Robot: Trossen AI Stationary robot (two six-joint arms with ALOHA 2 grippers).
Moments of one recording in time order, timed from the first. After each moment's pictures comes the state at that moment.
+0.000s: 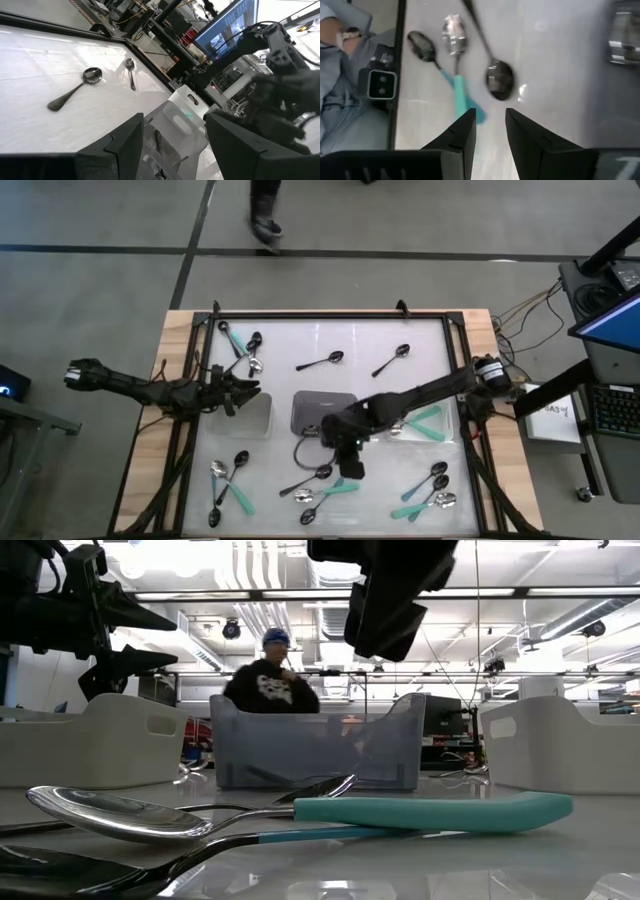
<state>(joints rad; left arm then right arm) -0.21 0.36 0.02 0.29 -0.49 -0.77 0.26 1.88 1.47 -0.60 -0.31 0.32</state>
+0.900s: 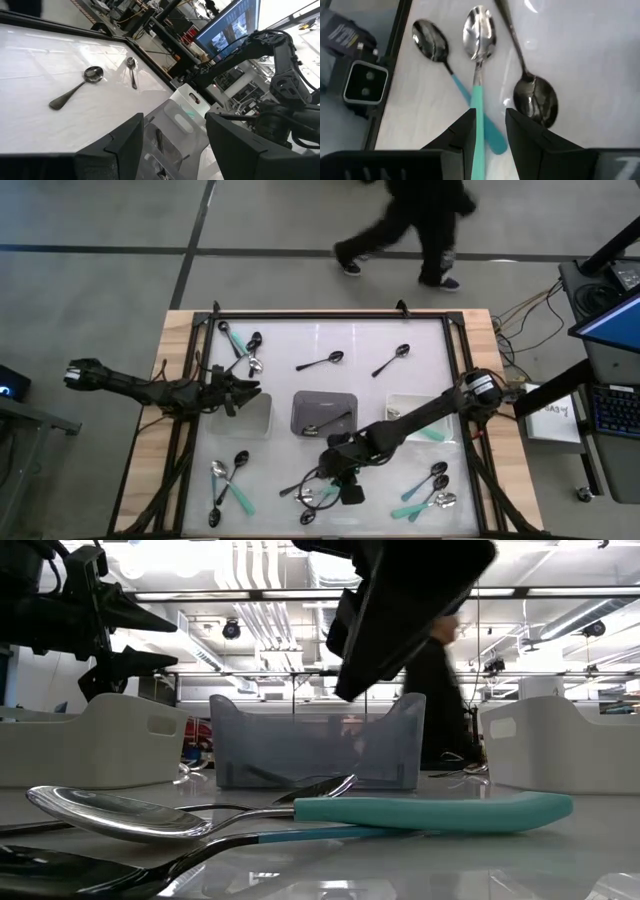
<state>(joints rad) -0.21 0.37 0.02 0.29 -0.49 -0.77 0.38 1.98 1.45 -0.42 -0.16 0.29</state>
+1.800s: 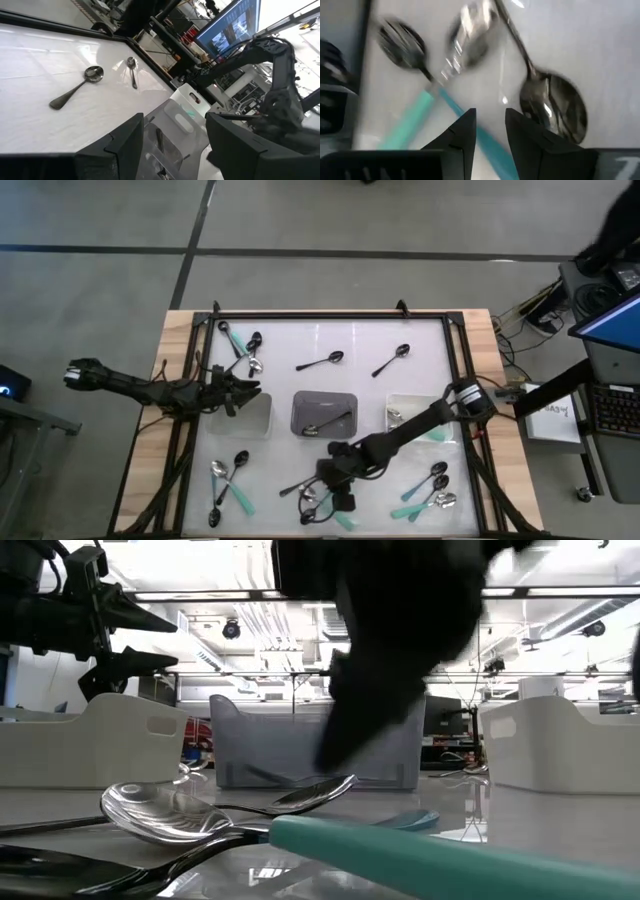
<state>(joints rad) -0.21 0.37 0.02 0.29 -0.49 -0.77 0.42 2.08 1.45 -0.31 -0.09 0.45</state>
